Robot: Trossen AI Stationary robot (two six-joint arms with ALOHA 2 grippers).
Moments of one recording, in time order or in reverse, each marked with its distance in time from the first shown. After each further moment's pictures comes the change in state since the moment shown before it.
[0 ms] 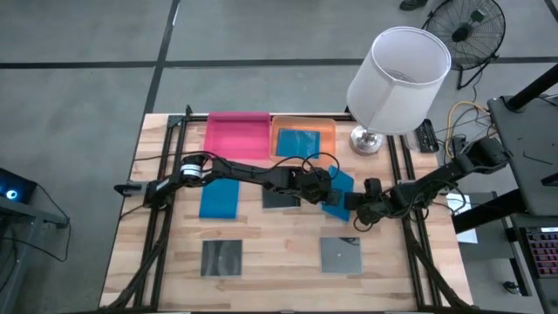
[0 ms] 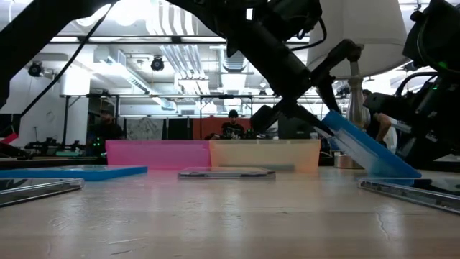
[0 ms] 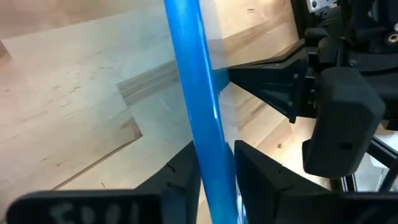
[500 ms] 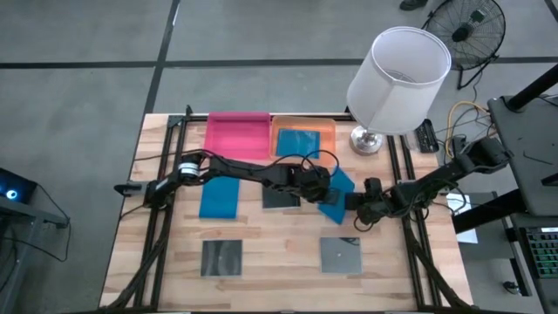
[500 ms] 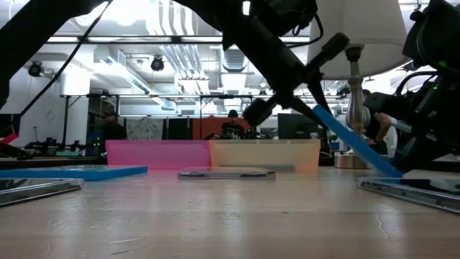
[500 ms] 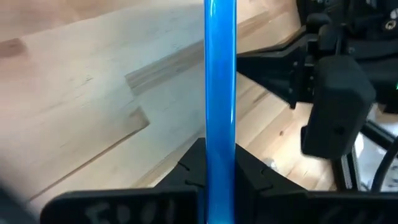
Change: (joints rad) left arm 0.009 -0.028 0.002 -0.079 0.041 0.037; right arm 0.000 -0.015 -0.001 -0.003 0.000 -0.024
